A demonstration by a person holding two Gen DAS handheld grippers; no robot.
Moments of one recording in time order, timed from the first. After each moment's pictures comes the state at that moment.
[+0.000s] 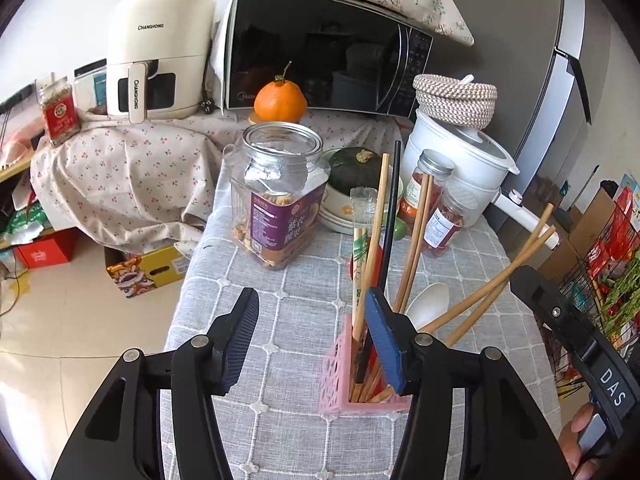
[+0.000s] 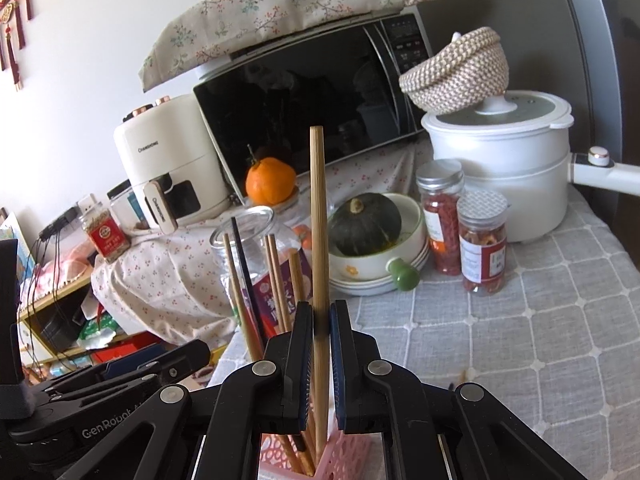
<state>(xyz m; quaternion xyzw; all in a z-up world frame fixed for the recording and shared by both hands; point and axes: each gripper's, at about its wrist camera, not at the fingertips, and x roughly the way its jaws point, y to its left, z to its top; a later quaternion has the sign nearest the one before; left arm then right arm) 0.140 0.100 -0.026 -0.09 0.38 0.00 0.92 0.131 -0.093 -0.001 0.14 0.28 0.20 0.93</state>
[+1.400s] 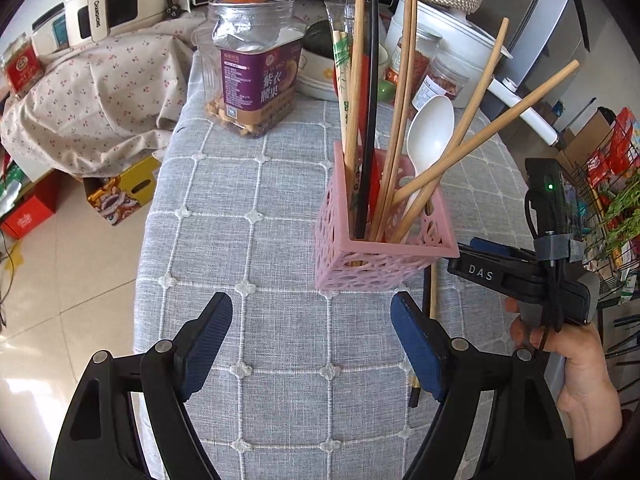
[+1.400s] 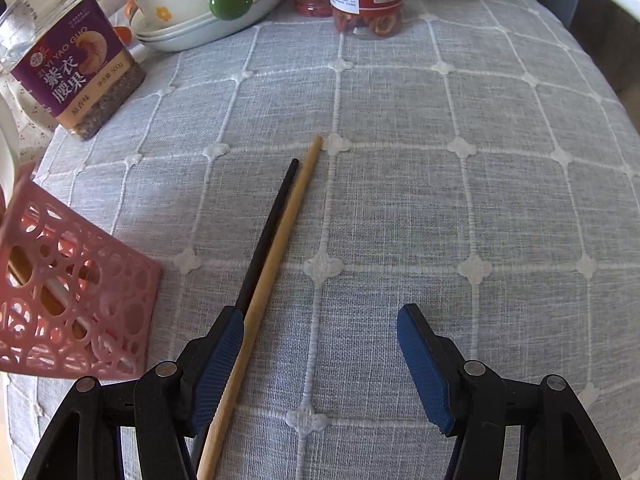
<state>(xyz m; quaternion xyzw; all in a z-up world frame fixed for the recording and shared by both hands) 0.110 0.083 -0.083 -0.06 0.53 -0.05 0.84 0.185 -0.124 -0.157 0.04 0.56 0.07 0.82</state>
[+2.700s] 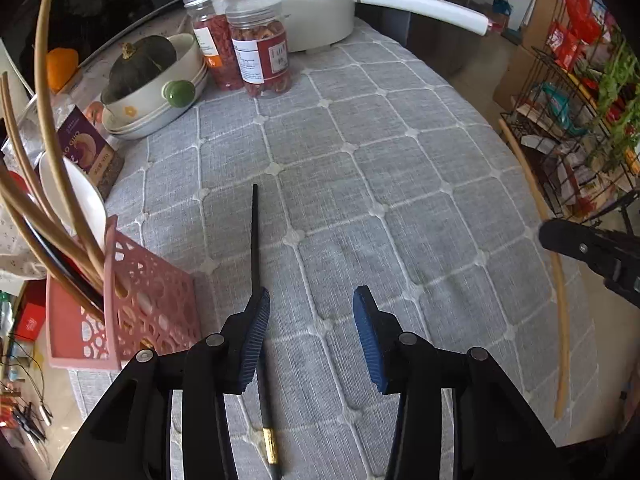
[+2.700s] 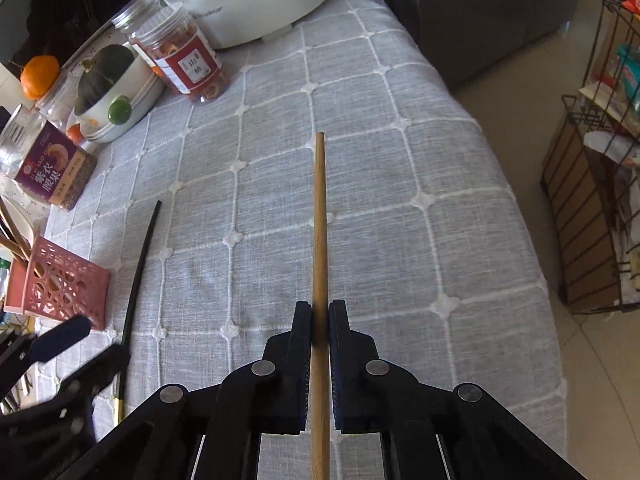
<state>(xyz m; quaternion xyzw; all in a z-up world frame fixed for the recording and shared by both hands) 0.154 -0.125 -0.117 0.11 0.55 -0.11 0.82 0.113 -0.295 -0.093 0.15 0.54 0.04 0.83</state>
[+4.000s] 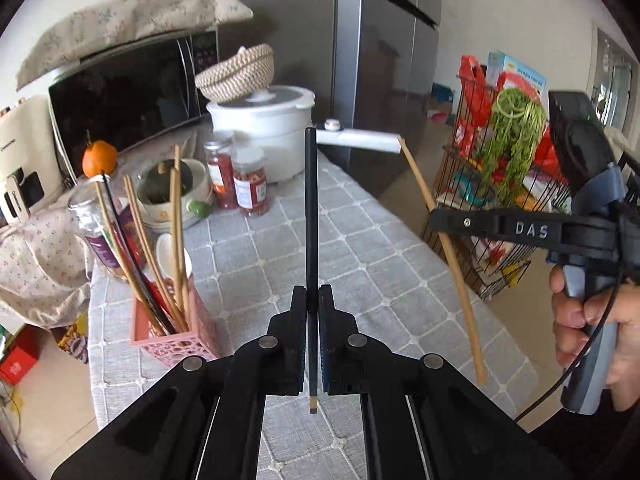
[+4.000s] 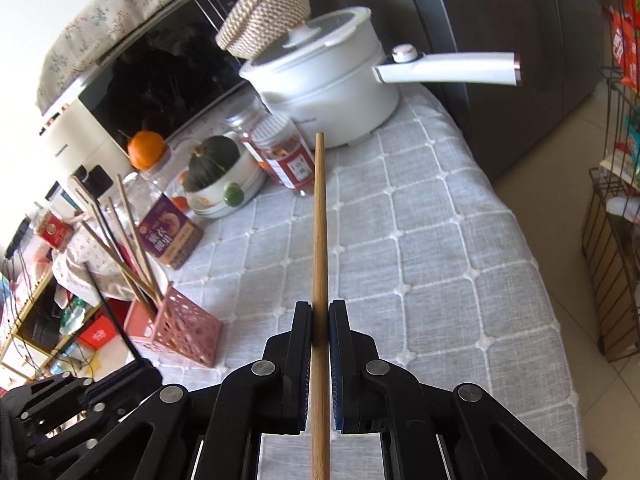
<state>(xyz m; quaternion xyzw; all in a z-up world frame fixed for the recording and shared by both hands) 0.035 -0.076 0.022 0.06 0.35 -0.20 0.91 0.065 -0.277 -0.003 0.19 0.39 0.11 0.90</state>
